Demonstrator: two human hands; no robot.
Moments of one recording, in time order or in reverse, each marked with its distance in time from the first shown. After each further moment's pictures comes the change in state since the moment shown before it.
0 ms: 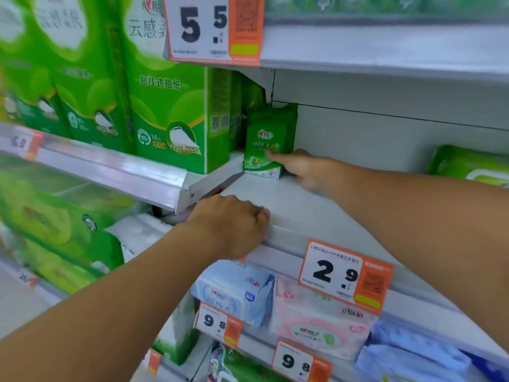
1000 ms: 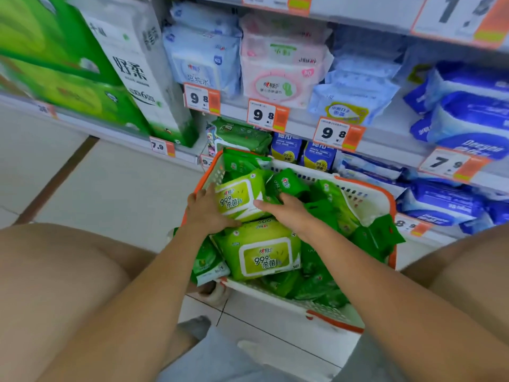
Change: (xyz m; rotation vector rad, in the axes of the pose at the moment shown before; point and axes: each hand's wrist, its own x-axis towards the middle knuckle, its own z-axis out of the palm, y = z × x) left_hand -0.267 0.098 0.286 -0.452 -0.484 -0.450; right_hand -0.437 0.317 0.109 0.034 -0.277 0.606
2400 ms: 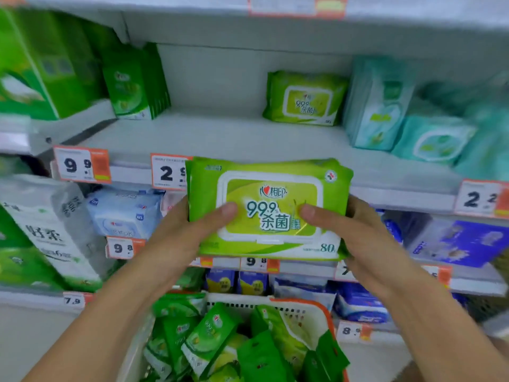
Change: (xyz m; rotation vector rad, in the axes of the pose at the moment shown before) left_hand -0.089 0.215 -0.205 -1.166 -0.152 0.669; right_hand -0.199 -0.129 -0.206 0.565 0.313 -0.727
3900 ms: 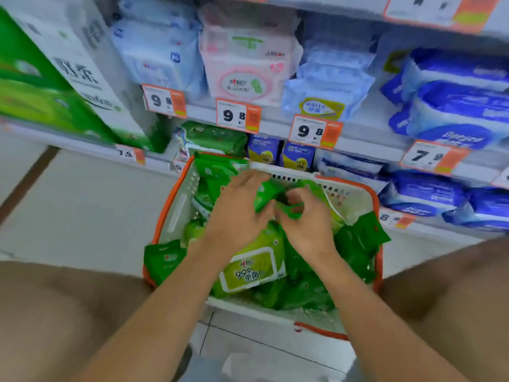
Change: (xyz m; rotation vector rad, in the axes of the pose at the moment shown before) left_hand -0.064 -0.218 -0.023 1.004 0.062 0.075; right_hand -0.045 0.272 0.060 -0.792 0.071 0.124
